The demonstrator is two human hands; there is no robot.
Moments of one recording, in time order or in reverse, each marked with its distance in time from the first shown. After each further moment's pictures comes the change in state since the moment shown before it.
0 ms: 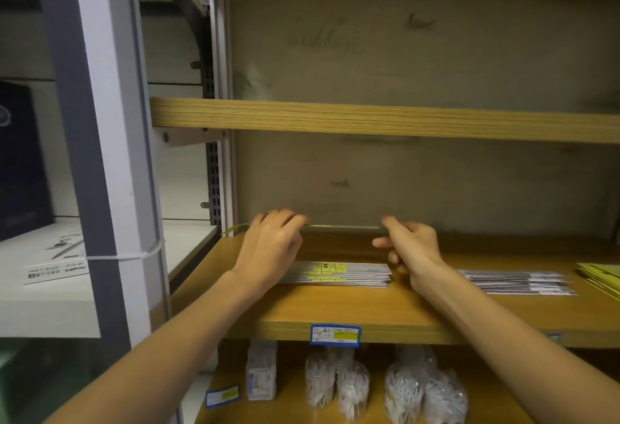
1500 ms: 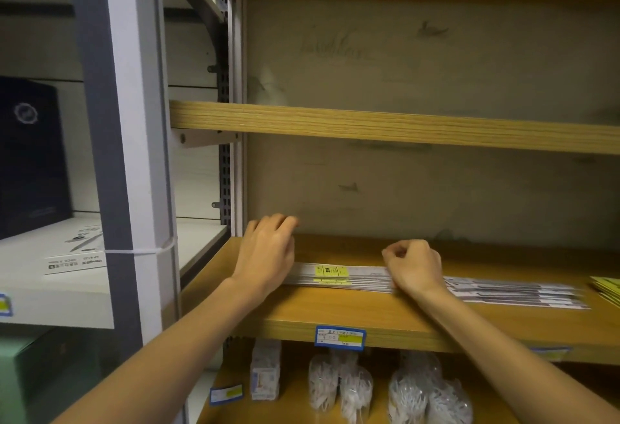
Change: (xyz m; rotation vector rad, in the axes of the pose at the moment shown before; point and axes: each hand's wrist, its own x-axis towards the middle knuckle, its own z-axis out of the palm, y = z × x) left_hand -0.011 -0.001 -0.008 0.029 -0.065 -0.234; right_hand 0.005 0.027 0.002 -0.603 0.039 -0.299
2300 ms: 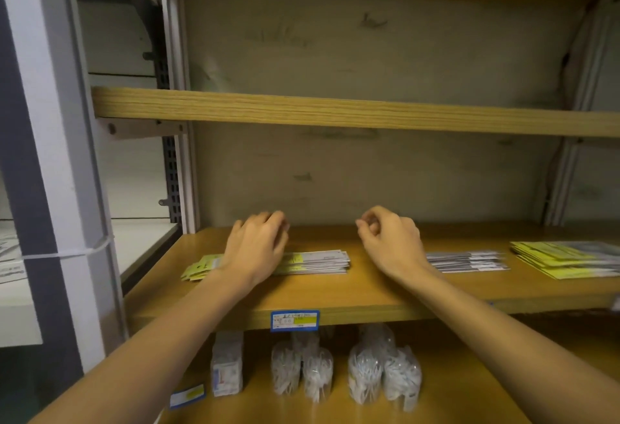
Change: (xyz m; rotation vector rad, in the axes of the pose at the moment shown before) left_hand 0.013 0.040 0.018 -0.043 -0.210 -0.009; right_hand -0.015 0.009 -0.050 -0.175 0.131 -0.244
